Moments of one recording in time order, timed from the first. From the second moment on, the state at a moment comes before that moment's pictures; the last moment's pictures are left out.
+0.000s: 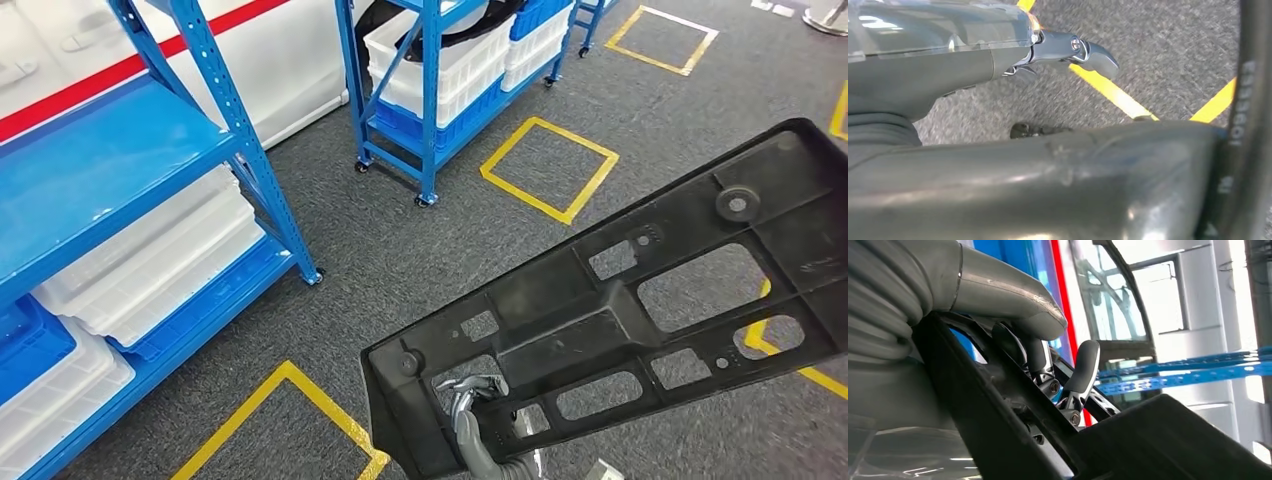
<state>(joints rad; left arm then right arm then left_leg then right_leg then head) -0.05 -0.14 1.25 -0.23 -1.17 -0.05 -0.44 0.25 0.08 0.47 -1.80 -0.09 0.04 -0.59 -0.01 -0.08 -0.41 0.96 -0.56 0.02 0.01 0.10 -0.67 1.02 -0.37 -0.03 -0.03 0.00</state>
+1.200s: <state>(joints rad) -0.05 -0.14 1.27 -0.23 -1.17 -0.07 -0.45 0.26 0.03 0.50 -1.79 -0.12 -0.02 -0.58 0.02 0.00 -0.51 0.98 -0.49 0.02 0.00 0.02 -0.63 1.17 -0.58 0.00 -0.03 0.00</state>
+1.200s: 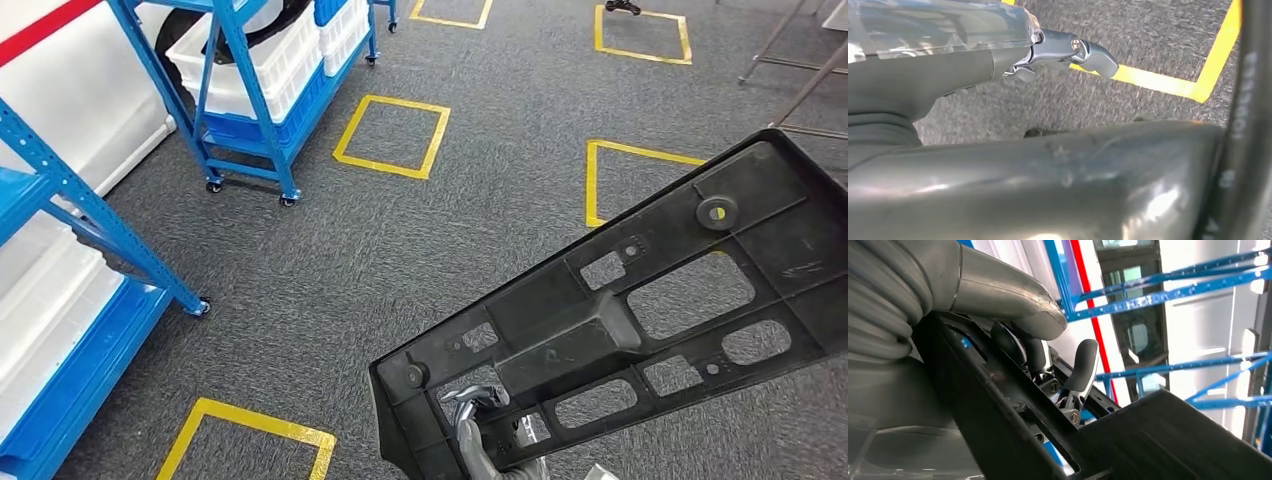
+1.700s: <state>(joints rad) -0.05 -0.13 1.28 -0.23 -1.17 -0.07 -0.44 0.27 0.03 0.50 -1.79 -0.13 -0.03 -0.58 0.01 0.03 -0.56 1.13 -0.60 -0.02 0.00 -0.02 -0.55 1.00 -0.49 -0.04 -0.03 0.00</state>
